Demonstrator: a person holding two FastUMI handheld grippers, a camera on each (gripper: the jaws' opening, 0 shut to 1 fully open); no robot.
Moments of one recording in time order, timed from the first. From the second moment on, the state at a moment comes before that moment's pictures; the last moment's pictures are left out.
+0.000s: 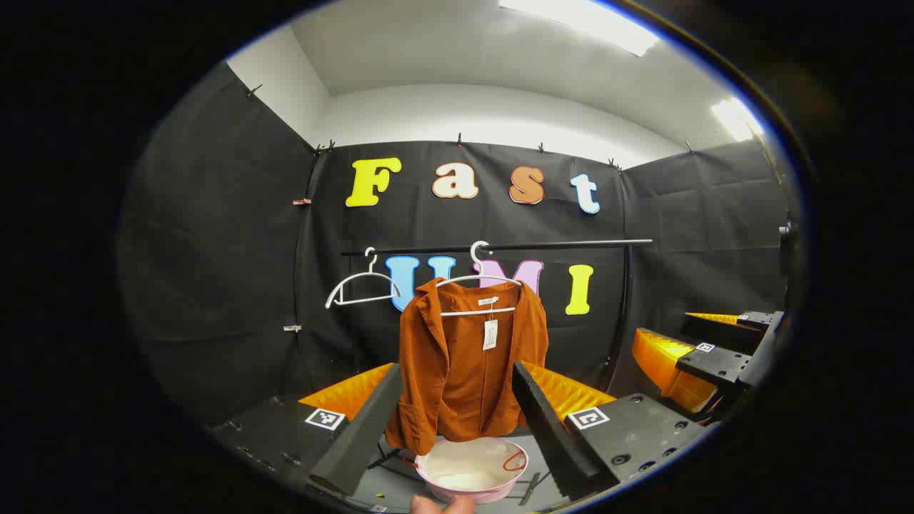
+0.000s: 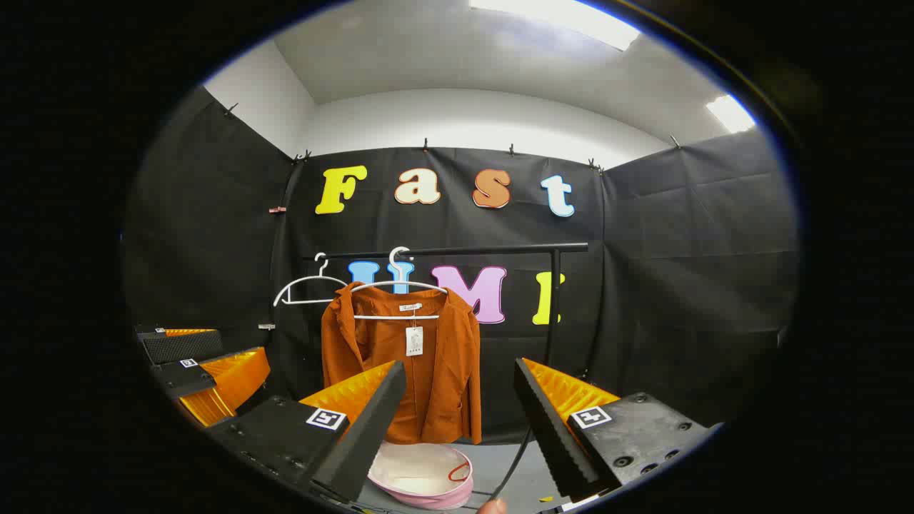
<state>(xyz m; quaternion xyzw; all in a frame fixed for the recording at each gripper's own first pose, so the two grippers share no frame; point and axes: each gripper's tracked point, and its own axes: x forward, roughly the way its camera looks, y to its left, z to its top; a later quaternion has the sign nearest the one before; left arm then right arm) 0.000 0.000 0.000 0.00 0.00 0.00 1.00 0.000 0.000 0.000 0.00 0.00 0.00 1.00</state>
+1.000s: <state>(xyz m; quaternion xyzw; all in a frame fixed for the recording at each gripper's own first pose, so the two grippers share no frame) 0.008 0.006 -0.011 0.00 0.01 -0.01 1.00 0.002 0.009 -0.005 -0.02 0.01 -0.01 1.00</state>
